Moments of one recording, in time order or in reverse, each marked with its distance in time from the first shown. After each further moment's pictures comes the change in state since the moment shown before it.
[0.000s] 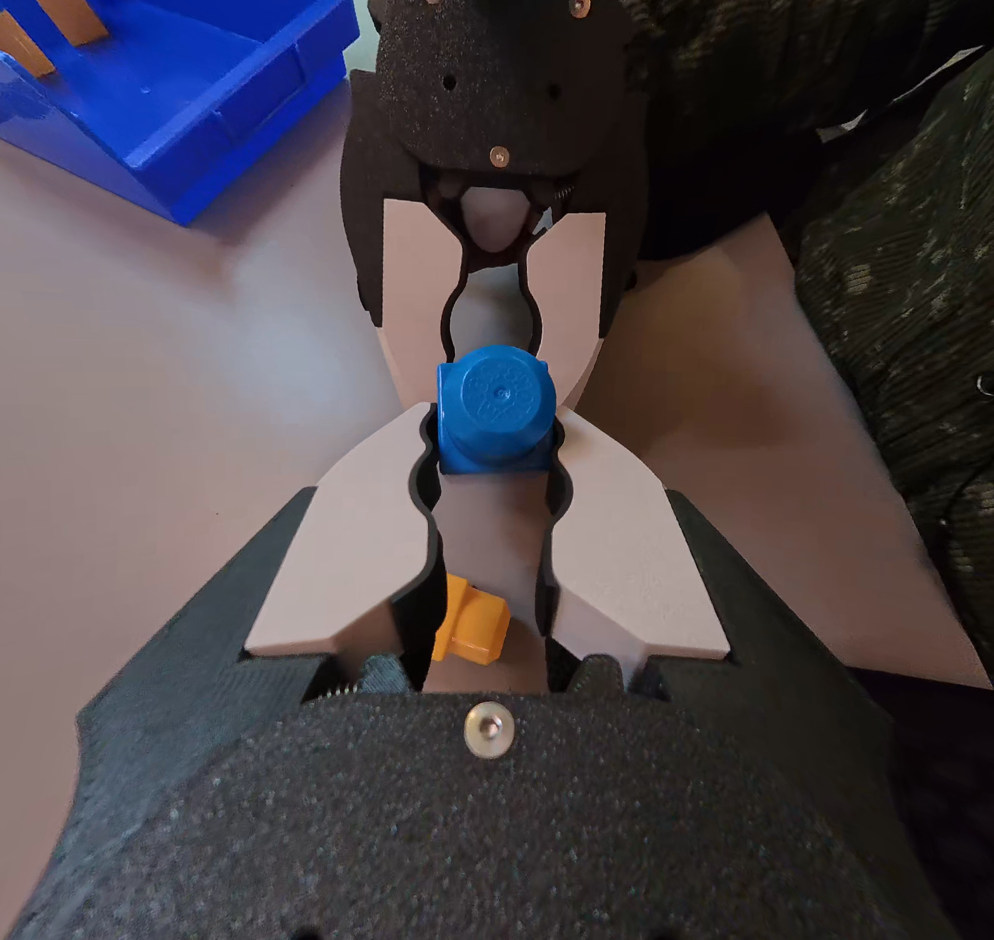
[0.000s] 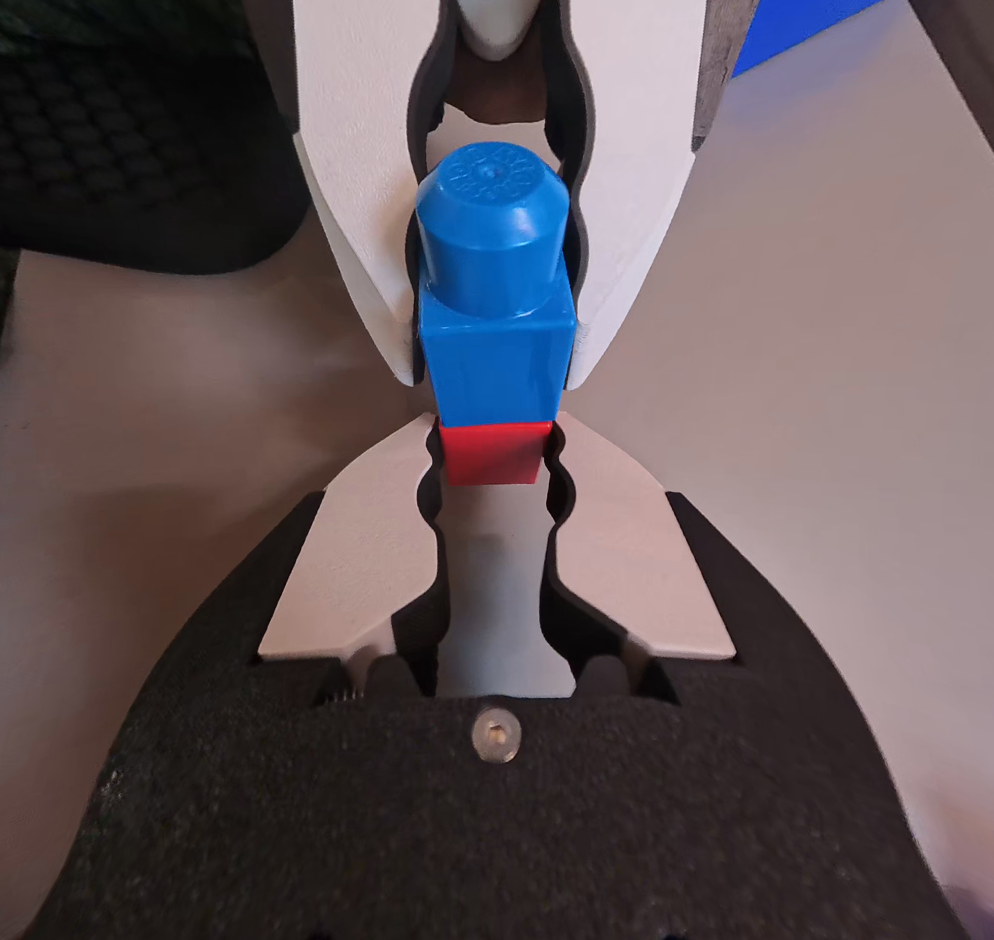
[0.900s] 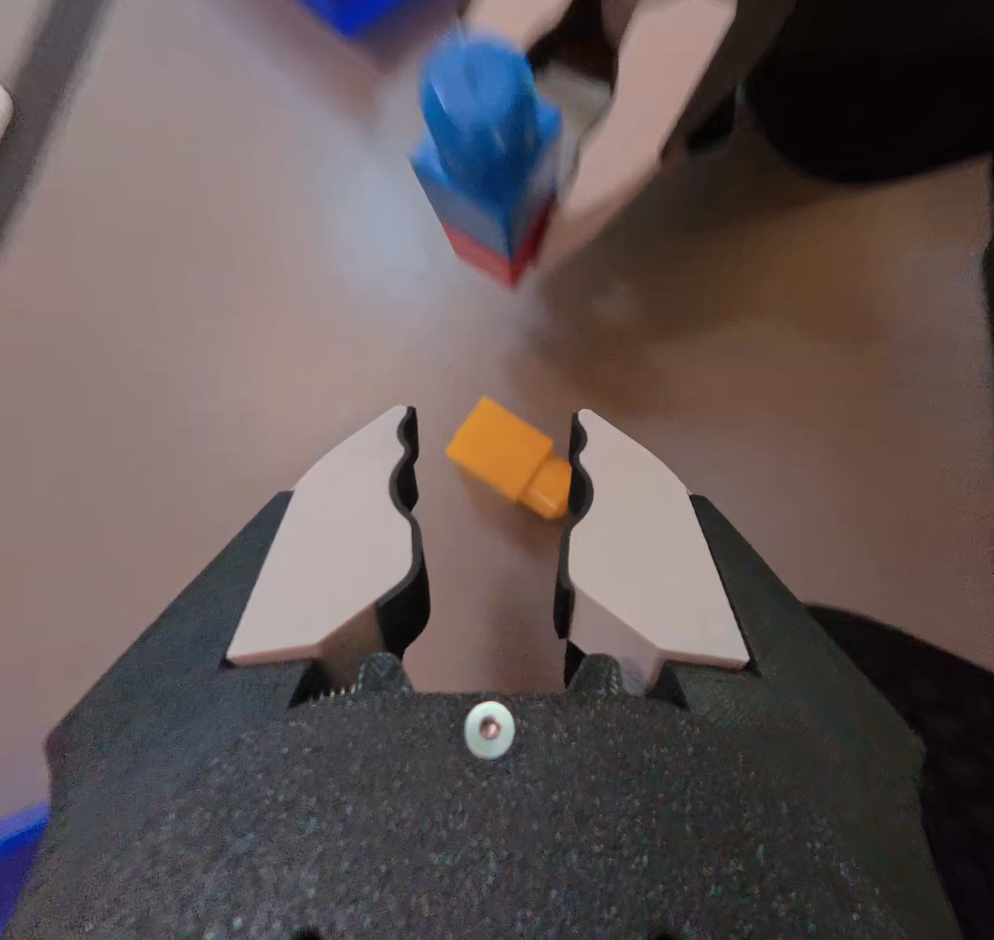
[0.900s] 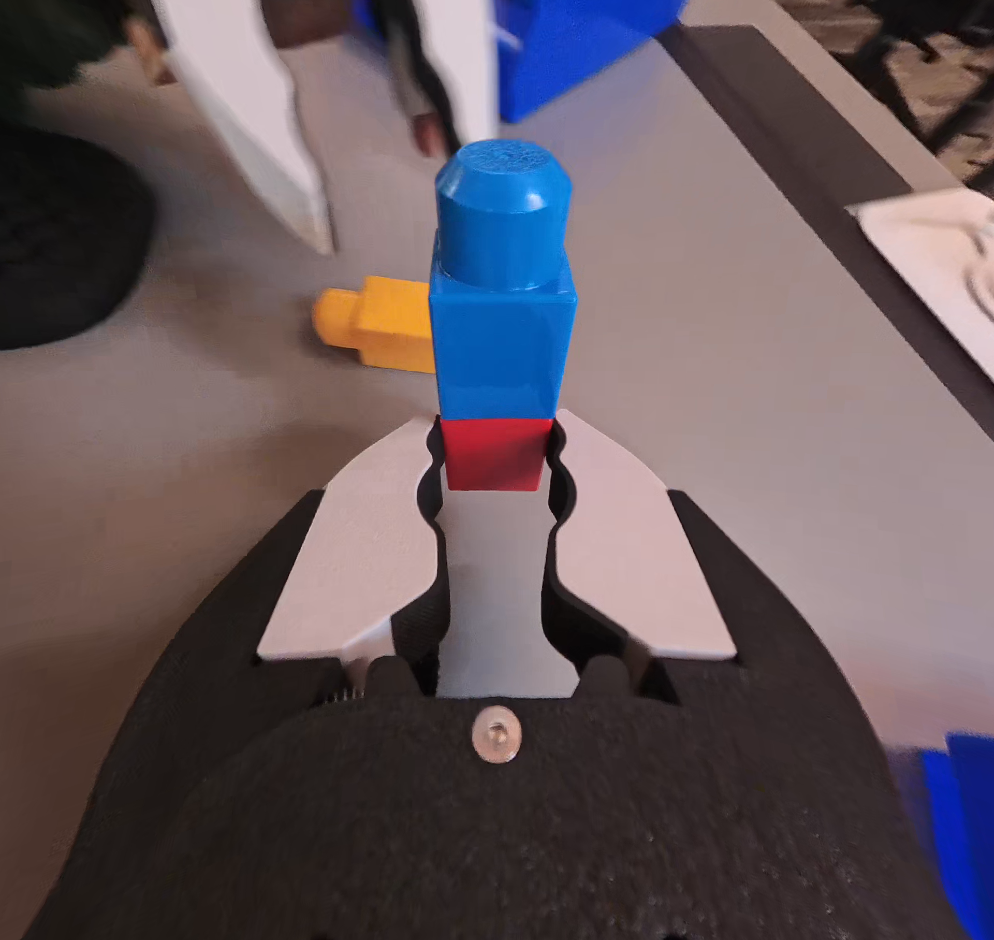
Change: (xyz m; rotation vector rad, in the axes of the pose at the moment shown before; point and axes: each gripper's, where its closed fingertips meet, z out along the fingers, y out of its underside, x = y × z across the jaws) left arm -0.037 0.041 -0.042 -0.191 -0.234 -0.176; right arm 0.053 0.002 -0.023 0.083 0.235 0.106
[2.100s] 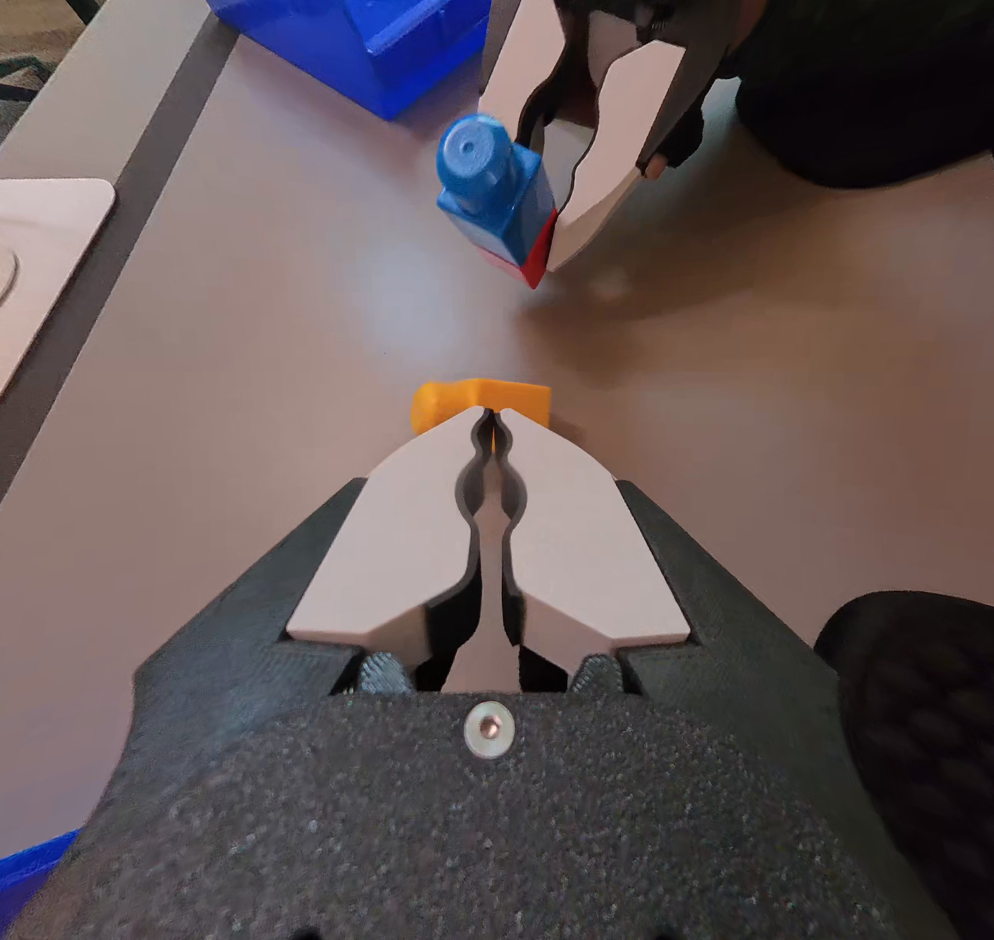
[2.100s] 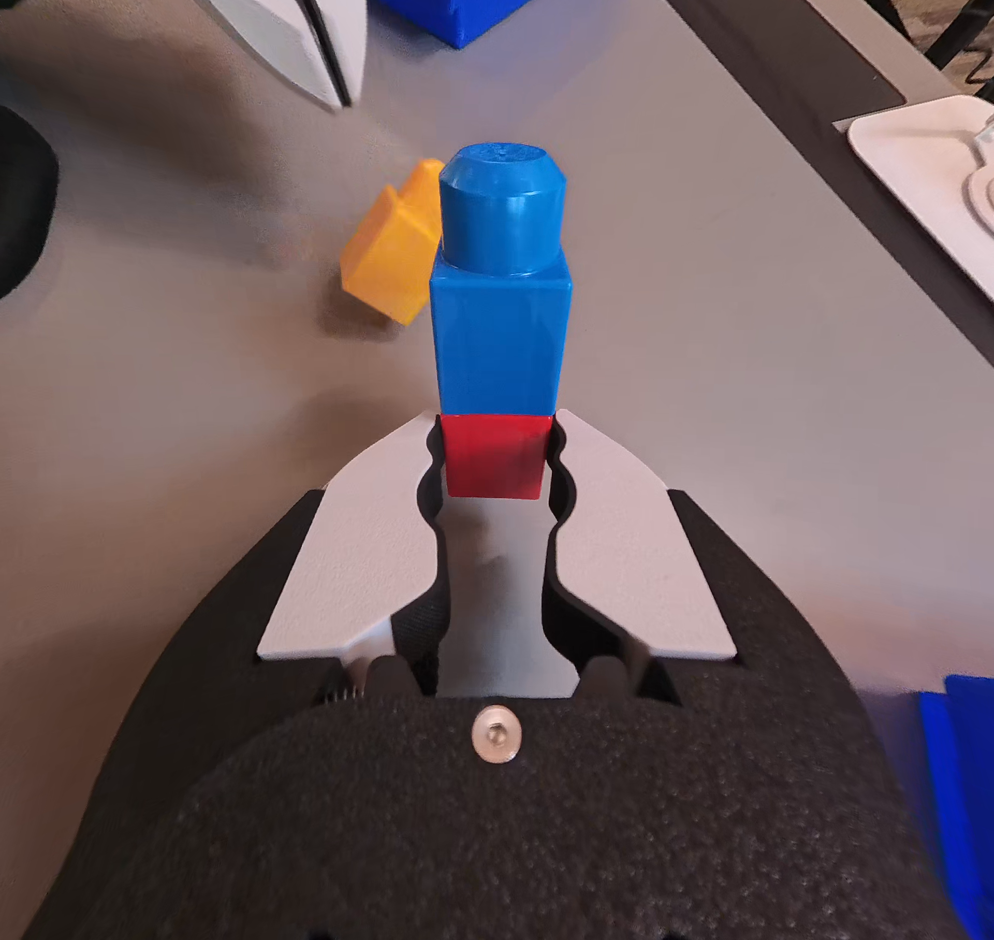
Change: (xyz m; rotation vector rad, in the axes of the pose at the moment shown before) left arm -0.020 0.004 -0.011 0.165 -0.026 0.080; right arm 0.019 0.023 0.005 -0.064 0.039 0.055
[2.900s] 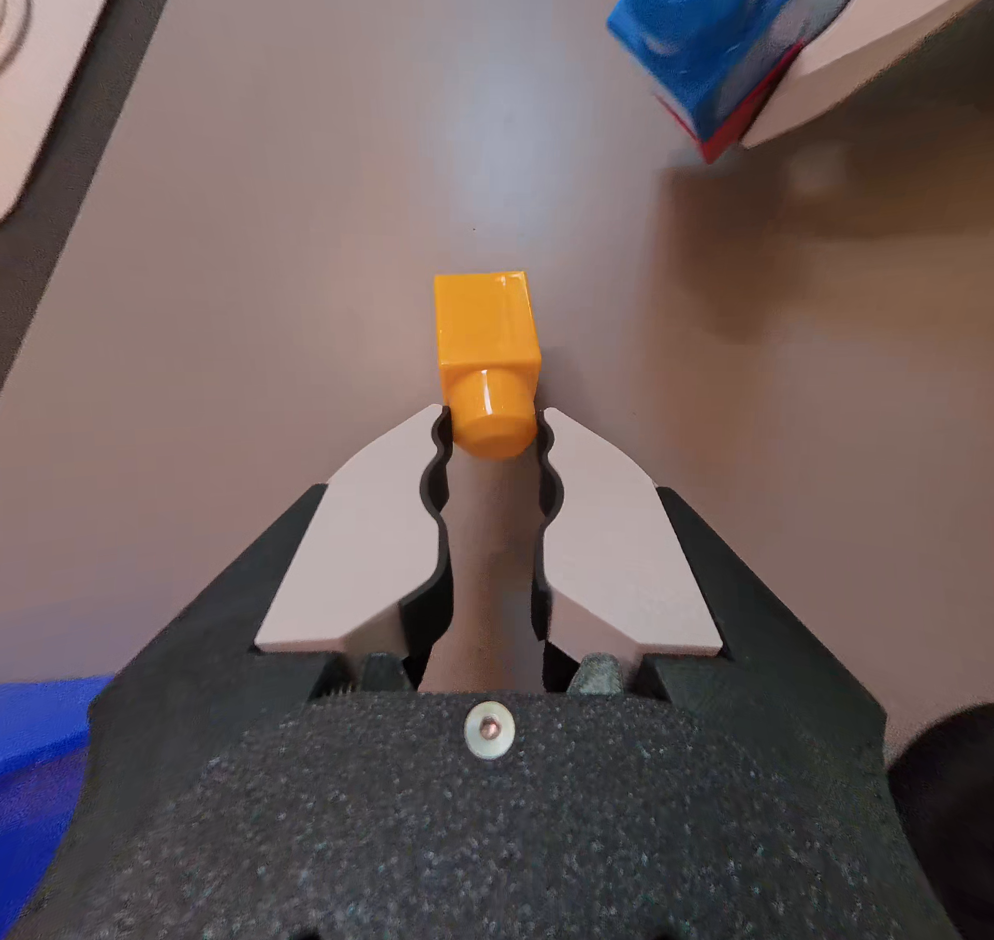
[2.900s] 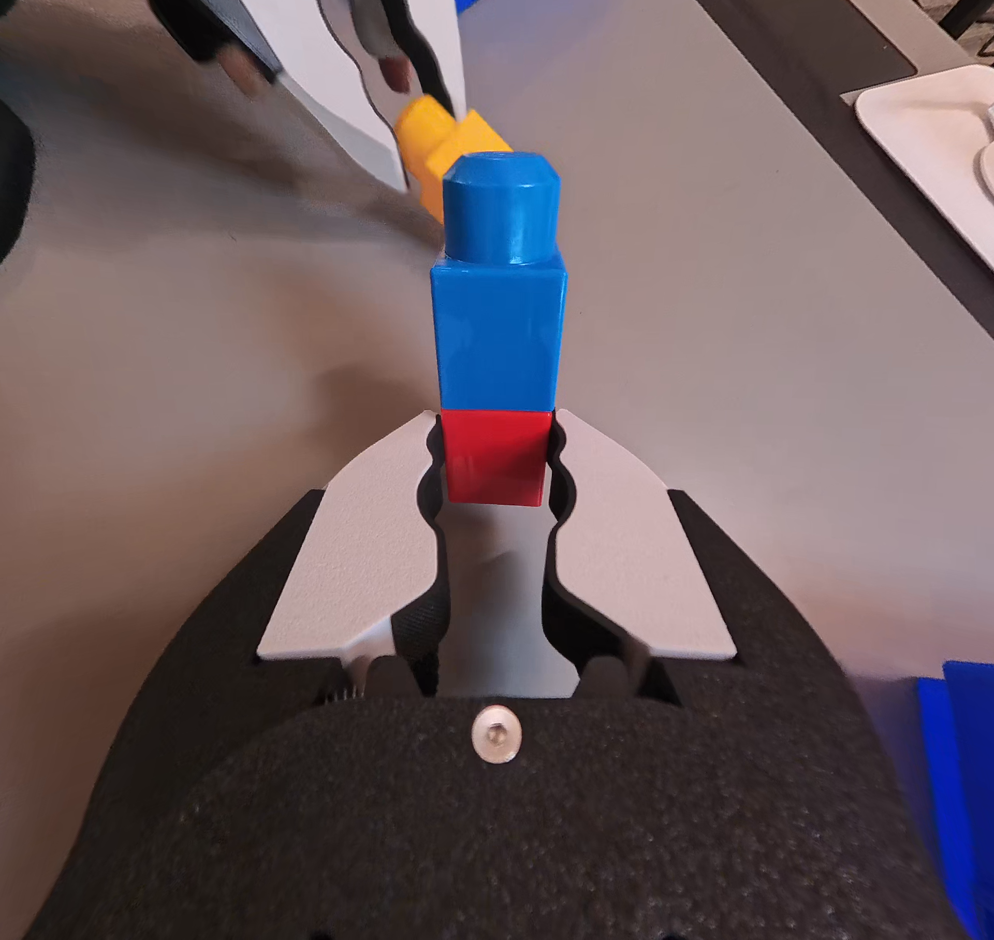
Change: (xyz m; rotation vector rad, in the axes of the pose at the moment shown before) left arm -0.034 0.043 0.022 -0.287 -0.204 -0.138; right arm 0.003 0.006 0.001 -0.027 0.000 0.008
